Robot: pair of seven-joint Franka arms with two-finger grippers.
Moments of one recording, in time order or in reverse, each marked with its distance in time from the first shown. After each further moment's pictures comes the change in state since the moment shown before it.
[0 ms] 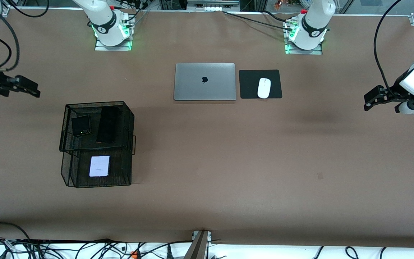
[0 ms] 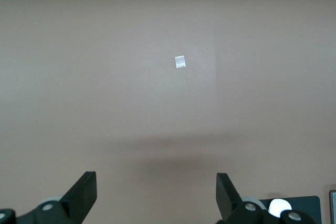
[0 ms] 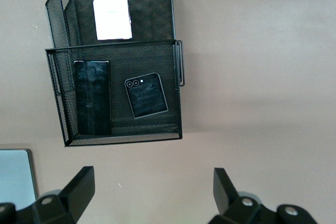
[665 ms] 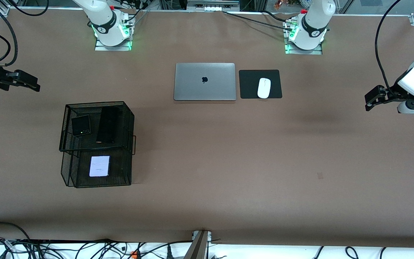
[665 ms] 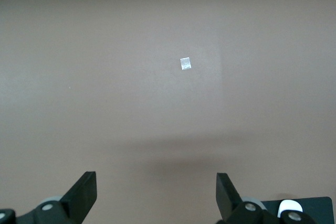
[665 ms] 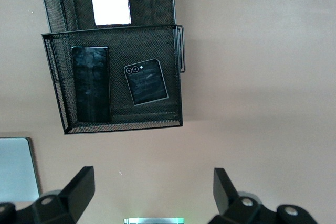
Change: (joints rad) left arm -0.007 0.000 -0.006 0.009 0.040 0.000 0.001; right arm -0.001 0.002 0.002 -0.002 0.000 -0.046 0.000
